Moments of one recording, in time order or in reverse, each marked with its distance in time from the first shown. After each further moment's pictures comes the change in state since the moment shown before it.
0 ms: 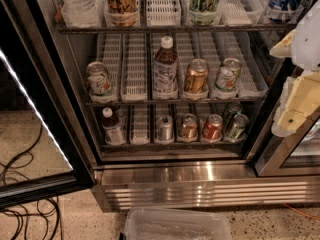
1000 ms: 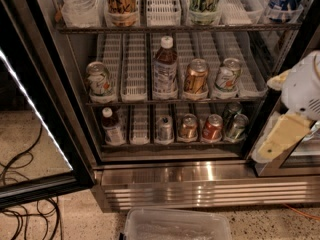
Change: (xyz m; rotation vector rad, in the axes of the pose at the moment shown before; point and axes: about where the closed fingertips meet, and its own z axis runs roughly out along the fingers) arm 0.011 0.024 0.057 0.020 -0.103 0.143
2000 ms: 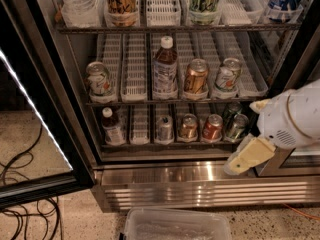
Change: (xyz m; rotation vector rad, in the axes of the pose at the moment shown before) arm -0.001 0.018 0.068 0.007 -0.142 0.139
